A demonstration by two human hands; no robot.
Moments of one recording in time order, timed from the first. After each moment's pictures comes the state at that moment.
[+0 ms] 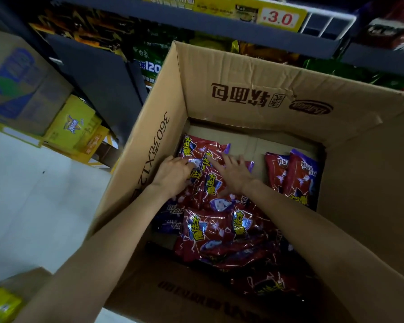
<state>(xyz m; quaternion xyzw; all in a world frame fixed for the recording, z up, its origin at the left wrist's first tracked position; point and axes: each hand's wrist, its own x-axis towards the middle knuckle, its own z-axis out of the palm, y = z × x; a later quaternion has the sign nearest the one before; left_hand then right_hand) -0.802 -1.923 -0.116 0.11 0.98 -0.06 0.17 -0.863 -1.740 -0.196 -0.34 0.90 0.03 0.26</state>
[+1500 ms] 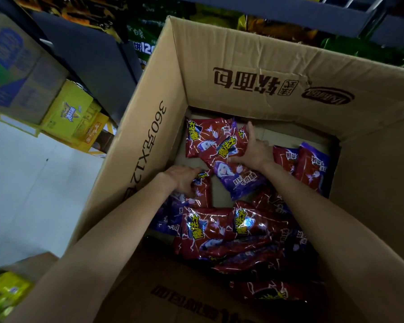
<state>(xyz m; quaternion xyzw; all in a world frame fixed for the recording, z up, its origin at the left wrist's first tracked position) -0.821 -1.918 -0.168 0.11 0.88 0.06 0.45 -0.907 -1.714 -0.201 -0.05 0.94 -0.21 0.26</state>
